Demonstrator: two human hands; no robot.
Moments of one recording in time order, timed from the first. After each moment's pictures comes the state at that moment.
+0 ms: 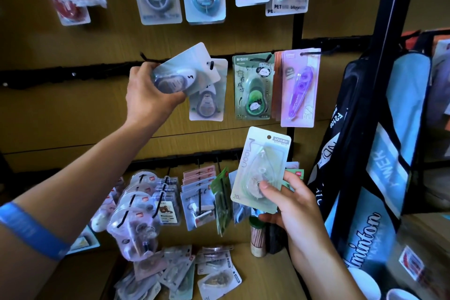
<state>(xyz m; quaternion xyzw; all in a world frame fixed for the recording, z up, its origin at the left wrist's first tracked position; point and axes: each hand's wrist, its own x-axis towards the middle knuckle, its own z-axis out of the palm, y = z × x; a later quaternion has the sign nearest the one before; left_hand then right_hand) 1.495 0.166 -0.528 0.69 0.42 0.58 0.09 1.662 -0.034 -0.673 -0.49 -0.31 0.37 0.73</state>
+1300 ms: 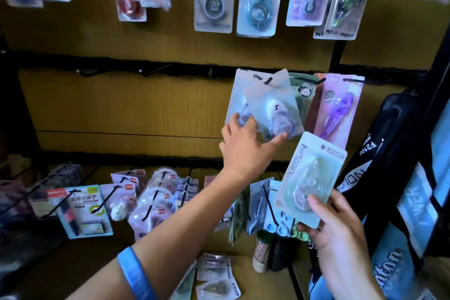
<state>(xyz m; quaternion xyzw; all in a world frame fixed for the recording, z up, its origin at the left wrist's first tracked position) 1.561 0.098 -0.584 0.76 0.44 0.43 0.21 1.656 -0.040 -0.660 -0.43 -0.30 0.33 0.78</state>
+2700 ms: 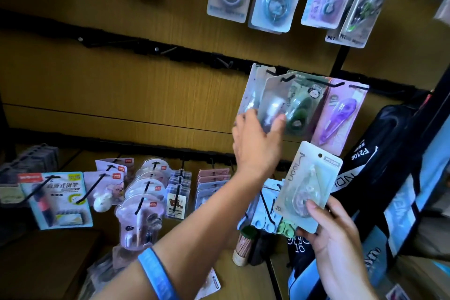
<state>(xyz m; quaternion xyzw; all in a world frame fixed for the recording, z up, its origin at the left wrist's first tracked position) 1.567 0.100 -0.586 0.65 0.38 0.55 0.36 1.645 -0.038 -0.664 -0.49 -0.31 0.31 0.76</state>
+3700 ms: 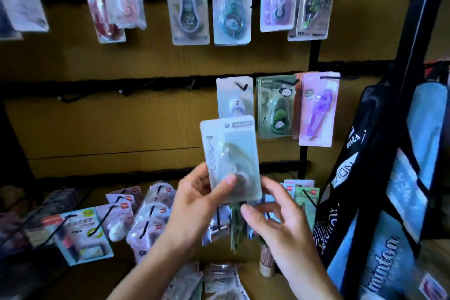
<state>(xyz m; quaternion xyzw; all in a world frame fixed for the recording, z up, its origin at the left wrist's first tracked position) 1.478 0.043 -0.621 0.63 0.21 0.52 0.54 1.607 -0.037 -0.657 -0.46 -0.49 0.30 0.68</state>
